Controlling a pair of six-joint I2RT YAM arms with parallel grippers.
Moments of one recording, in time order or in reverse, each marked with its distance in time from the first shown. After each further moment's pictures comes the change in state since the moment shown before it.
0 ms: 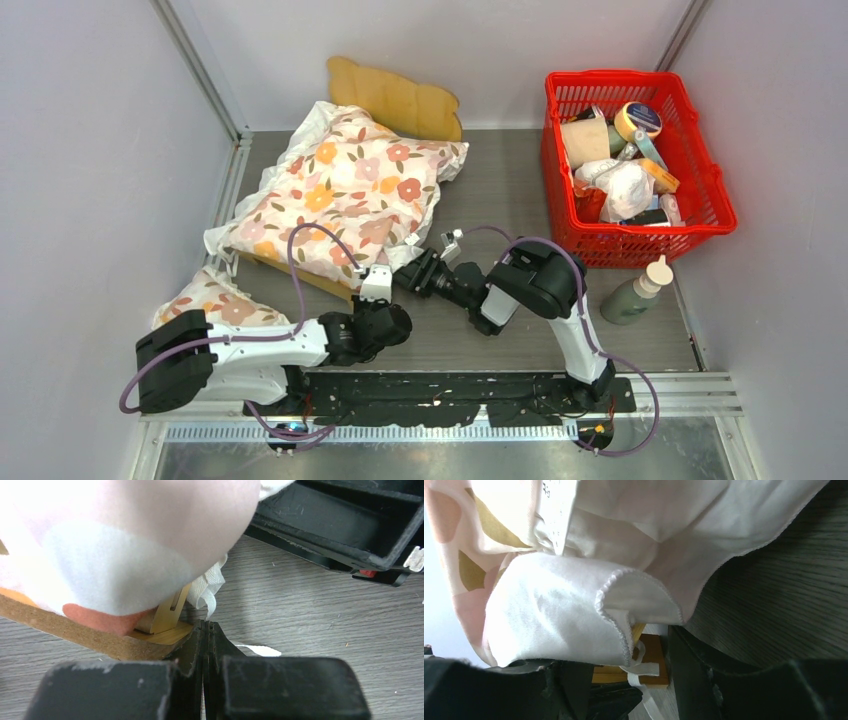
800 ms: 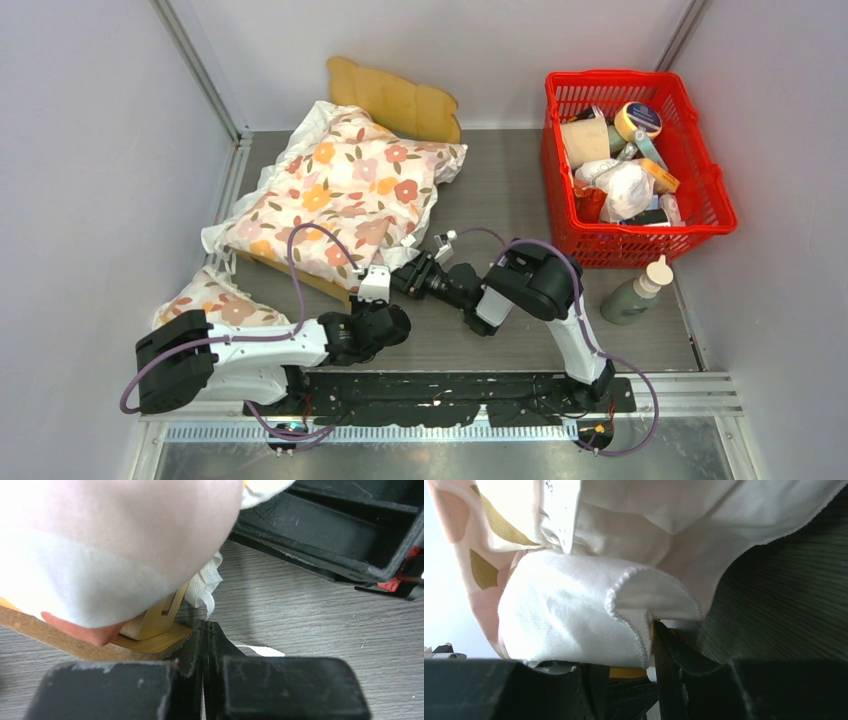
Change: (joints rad) left arm 0.000 0.000 -0.008 -0.015 -0.010 0.000; right arm 0.029 0.013 0.035 0.002 -0.012 0.068
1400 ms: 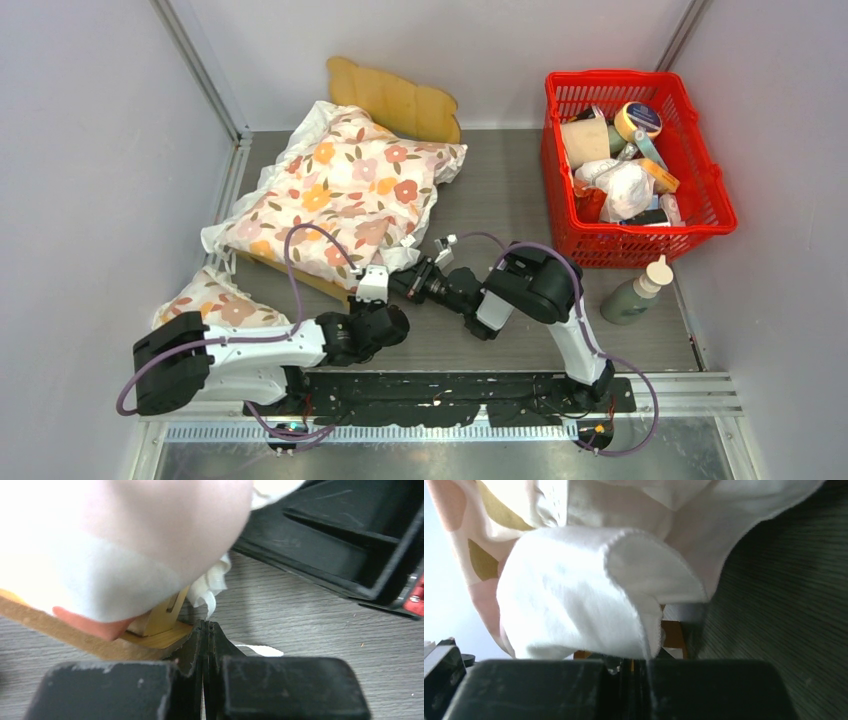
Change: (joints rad) left arm 0.000 -0.008 0.000 -0.006 0.000 -0.004; right arm 0.028 -0.003 -0.005 0.002 0.034 0.043
